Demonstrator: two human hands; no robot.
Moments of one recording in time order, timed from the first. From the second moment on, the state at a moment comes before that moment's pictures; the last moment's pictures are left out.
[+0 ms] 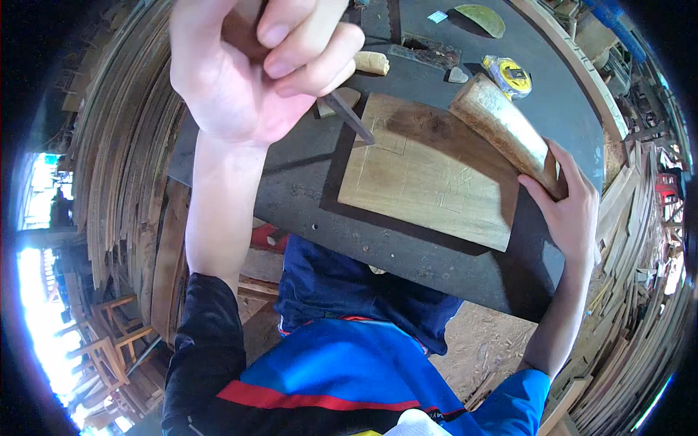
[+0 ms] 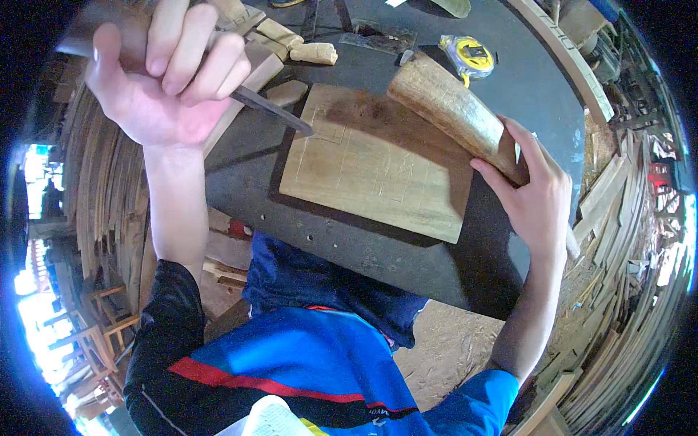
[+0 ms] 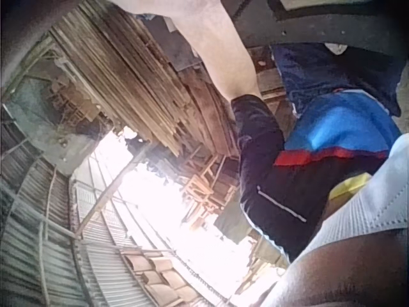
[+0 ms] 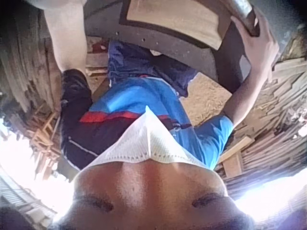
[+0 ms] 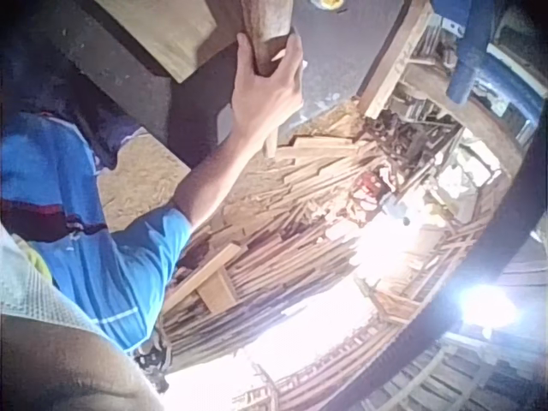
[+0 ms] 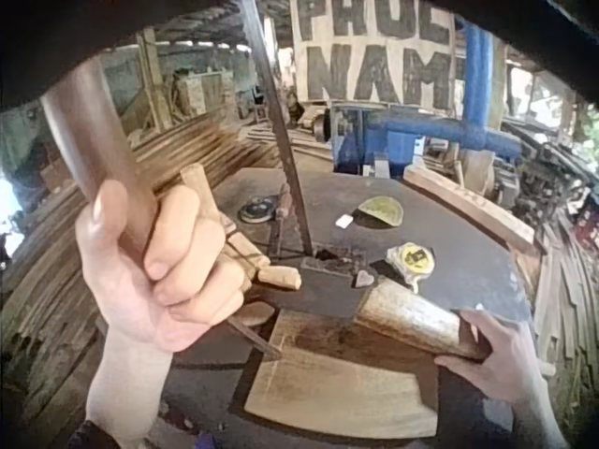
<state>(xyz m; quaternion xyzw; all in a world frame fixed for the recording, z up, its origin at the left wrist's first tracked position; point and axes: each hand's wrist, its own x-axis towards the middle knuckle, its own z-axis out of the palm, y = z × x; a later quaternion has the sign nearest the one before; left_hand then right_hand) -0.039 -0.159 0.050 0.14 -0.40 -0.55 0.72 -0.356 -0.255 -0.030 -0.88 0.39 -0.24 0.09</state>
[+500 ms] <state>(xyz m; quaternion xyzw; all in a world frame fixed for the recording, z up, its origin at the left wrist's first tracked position) -0.030 -0.144 0.036 0.18 -0.58 -0.52 0.60 -0.353 -0.257 -0.030 -0.88 0.38 -0.26 0.10</state>
